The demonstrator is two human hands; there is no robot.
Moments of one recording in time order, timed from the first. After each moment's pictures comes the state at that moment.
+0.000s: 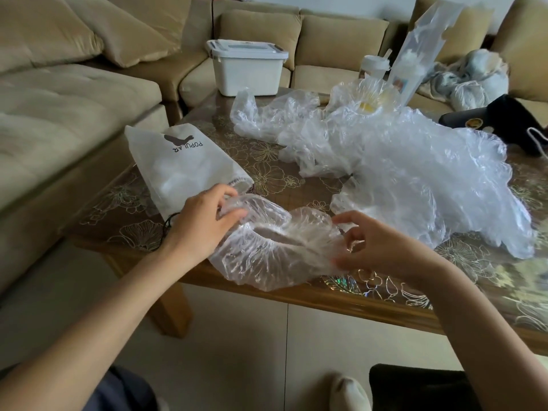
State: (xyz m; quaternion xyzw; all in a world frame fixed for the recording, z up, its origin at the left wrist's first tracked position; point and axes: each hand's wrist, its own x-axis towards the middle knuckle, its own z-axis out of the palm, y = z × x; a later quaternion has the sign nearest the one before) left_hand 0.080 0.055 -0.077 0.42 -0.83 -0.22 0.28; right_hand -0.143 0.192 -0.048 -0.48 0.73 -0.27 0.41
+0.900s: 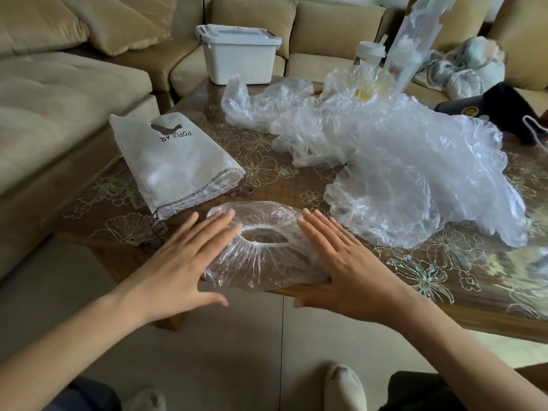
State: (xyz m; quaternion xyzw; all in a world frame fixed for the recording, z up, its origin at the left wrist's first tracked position) left_hand 0.126 0.071 -0.127 0.22 -0.97 -0.02 0.08; right_hand -0.125 0.205 -0.098 -0.76 0.65 -0.07 0.02
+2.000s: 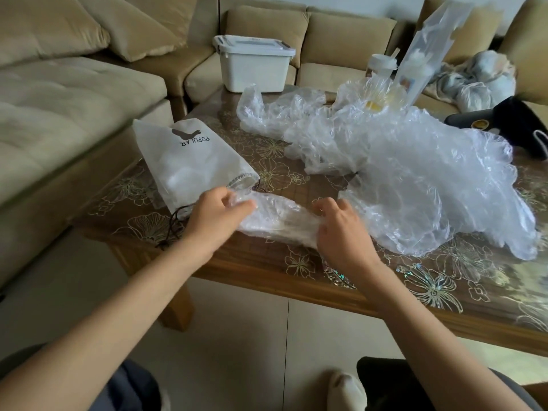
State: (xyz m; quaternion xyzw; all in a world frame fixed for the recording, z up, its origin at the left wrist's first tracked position) left_hand 0.066 0.063 -0.078 0.50 -0.67 -0.42 0.34; right_hand -0.106 0.150 -0.087 -0.57 0.80 -0.21 0.02
